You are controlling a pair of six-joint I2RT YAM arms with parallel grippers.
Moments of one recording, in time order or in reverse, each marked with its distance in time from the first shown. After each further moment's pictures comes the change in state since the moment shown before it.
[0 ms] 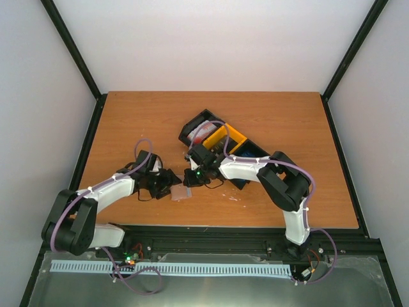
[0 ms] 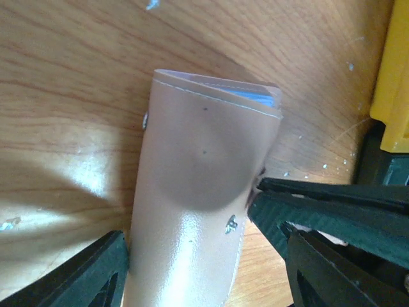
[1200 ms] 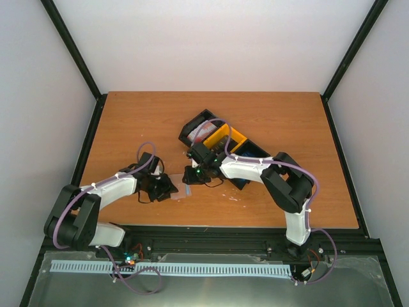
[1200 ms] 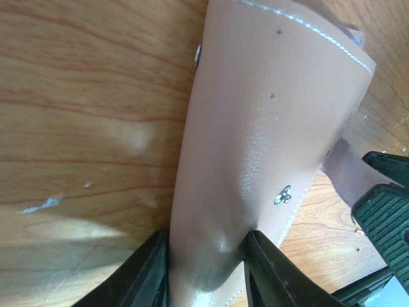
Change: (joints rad) left arm -0.009 0.028 -0.002 -0.080 -0.031 0.048; right arm 0.005 -0.017 0.024 -0.028 0.050 0.063
